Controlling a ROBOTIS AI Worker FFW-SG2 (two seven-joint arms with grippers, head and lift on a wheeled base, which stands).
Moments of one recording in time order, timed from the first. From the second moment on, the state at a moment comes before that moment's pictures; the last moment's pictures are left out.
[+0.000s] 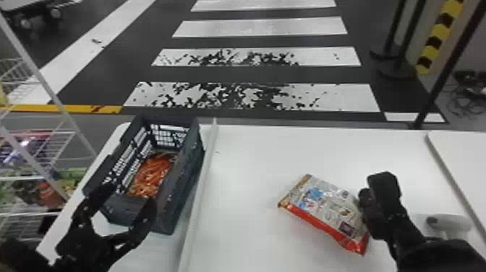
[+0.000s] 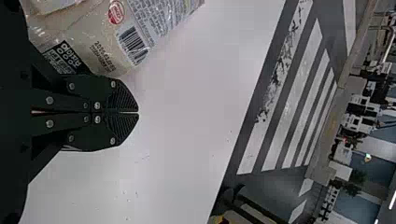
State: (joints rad) left arm 0.65 0.30 0.23 -1.88 0.40 -0.32 -0.41; right arm 0.08 0.00 0.05 -1.54 0.32 0.48 0.09
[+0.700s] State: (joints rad) left arm 0.64 0.30 0.22 -1.87 0.40 -0.32 -0.41; right arm 0.20 0.00 0.05 -1.84 0.32 0.83 0.17
